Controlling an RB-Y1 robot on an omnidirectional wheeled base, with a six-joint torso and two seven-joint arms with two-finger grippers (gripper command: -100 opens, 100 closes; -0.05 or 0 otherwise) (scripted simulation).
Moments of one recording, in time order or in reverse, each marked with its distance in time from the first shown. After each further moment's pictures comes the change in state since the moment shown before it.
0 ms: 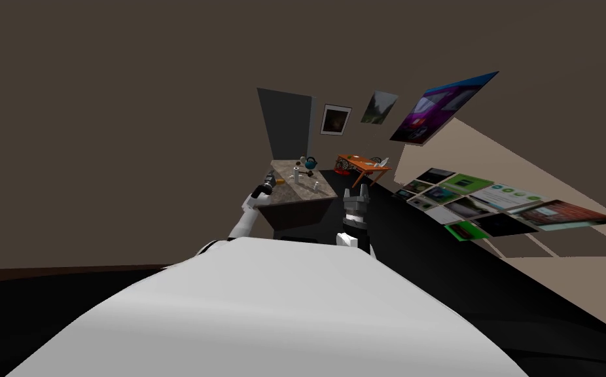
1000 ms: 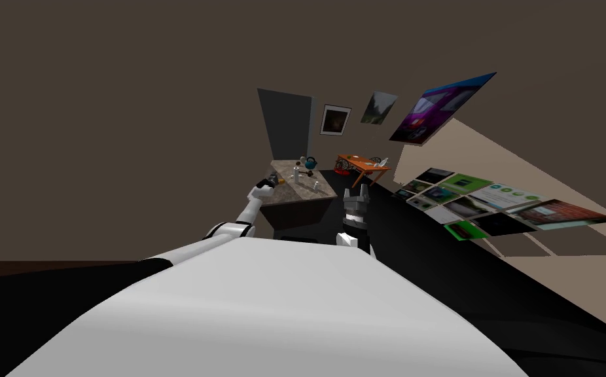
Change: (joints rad) left arm -0.233 0.022 0.029 0.283 0.061 0.196 0.016; right arm 0.000 0.000 0.000 0.000 0.000 0.000 0.000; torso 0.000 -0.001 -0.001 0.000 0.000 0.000
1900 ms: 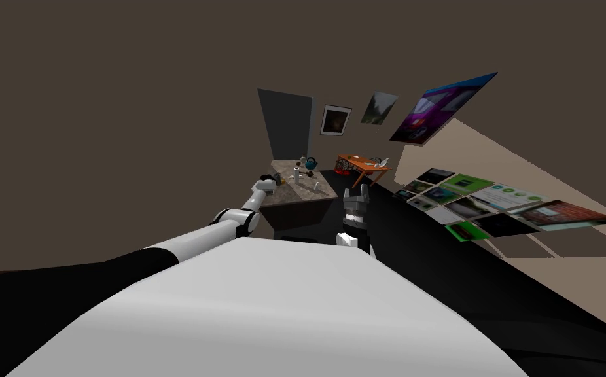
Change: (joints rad) left arm -0.216 0.010 0.026 0.265 0.058 0.187 0.014; right arm 0.000 0.000 0.000 0.000 0.000 0.000 0.000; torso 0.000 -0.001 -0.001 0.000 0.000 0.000
